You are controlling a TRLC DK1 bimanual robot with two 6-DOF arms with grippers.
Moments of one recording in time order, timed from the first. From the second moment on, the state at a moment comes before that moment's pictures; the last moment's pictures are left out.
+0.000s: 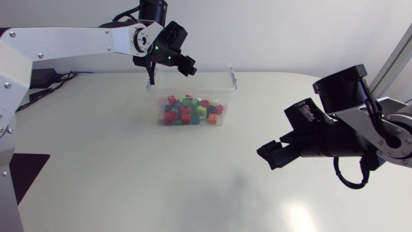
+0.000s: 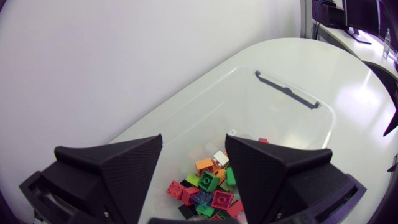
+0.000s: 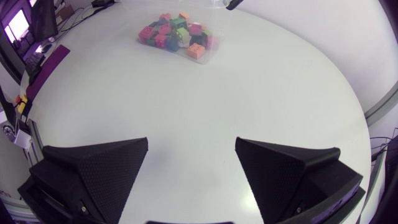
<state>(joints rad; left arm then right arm) -0.37 2.12 1.83 -0.28 0.04 0.38 0.37 1.18 0.73 -0.45 -0.10 -0.08</state>
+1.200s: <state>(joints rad) 0.00 1.05 0.72 0.08 0.03 0.37 0.13 0.64 0.56 -0.45 0.09 -0.21</state>
